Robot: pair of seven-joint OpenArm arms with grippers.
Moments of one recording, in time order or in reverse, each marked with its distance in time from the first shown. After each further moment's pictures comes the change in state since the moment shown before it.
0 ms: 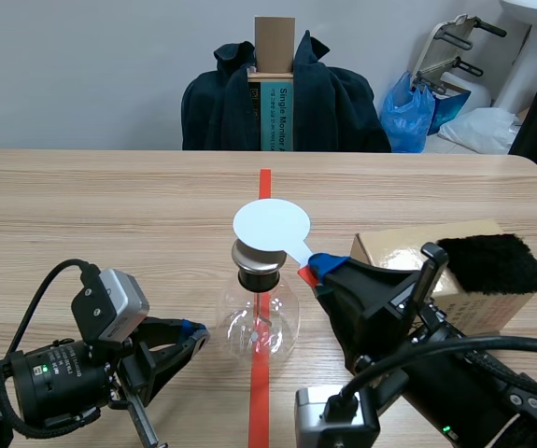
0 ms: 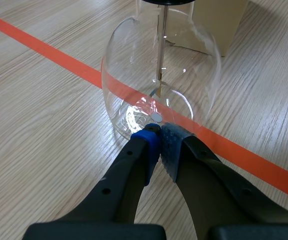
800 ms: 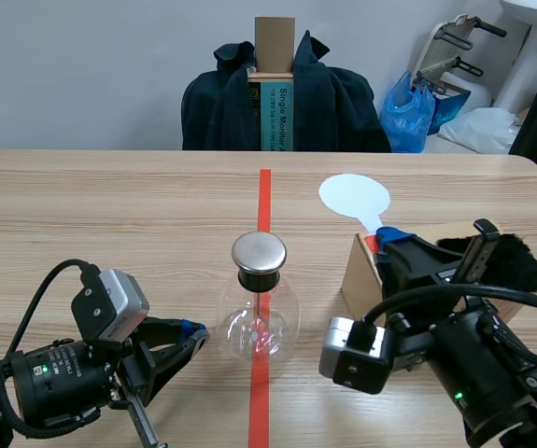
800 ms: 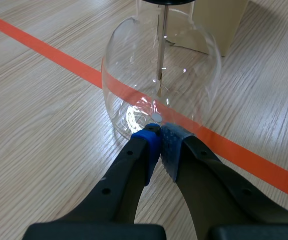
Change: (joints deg) left arm 0.0 0.0 0.0 0.0 0.0 0.0 0.0; right arm 0.0 0.0 0.0 0.0 0.0 0.0 -21.4
